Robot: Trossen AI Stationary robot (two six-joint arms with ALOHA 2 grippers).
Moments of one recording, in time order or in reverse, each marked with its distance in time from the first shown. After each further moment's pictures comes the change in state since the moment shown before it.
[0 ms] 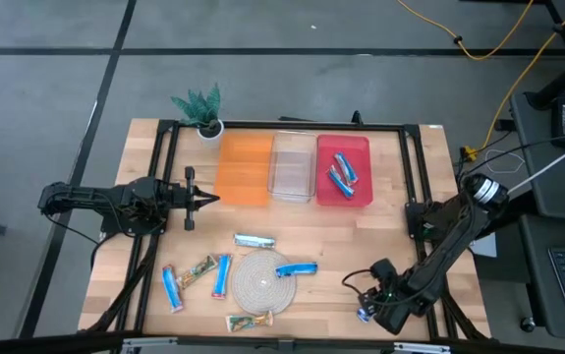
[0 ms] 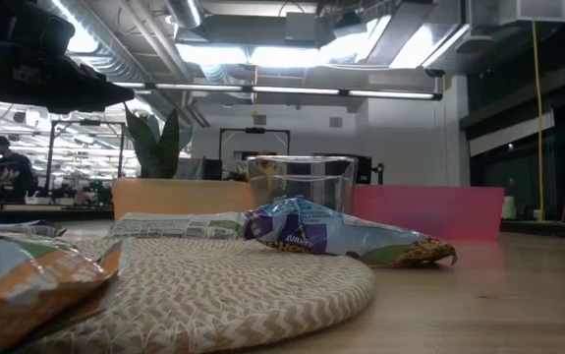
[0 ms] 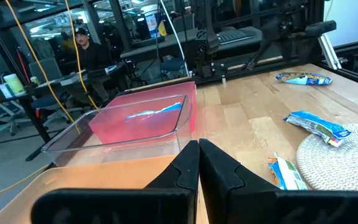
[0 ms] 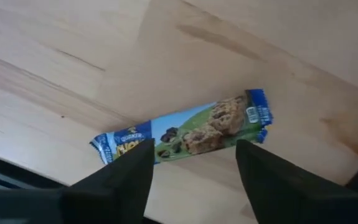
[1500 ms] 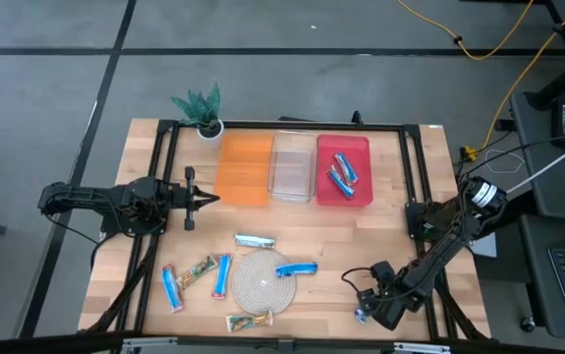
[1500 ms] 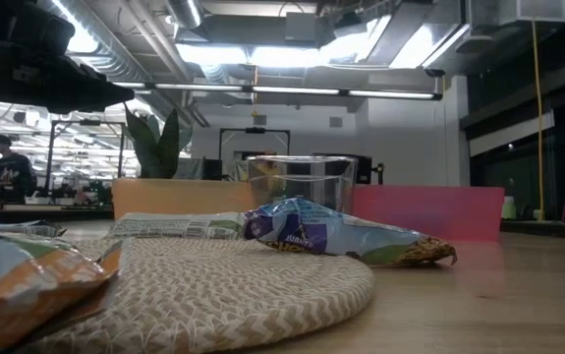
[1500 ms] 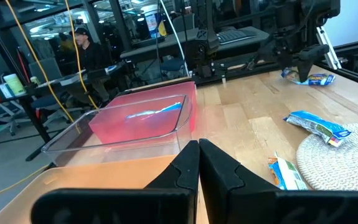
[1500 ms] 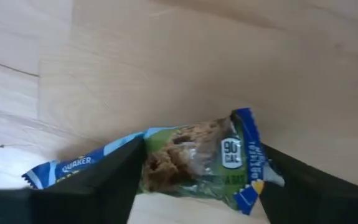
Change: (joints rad) left arm 0.000 0.000 0.000 0.000 0.000 0.000; right arm -0.002 0.035 -0.195 0.281 -0.060 0.123
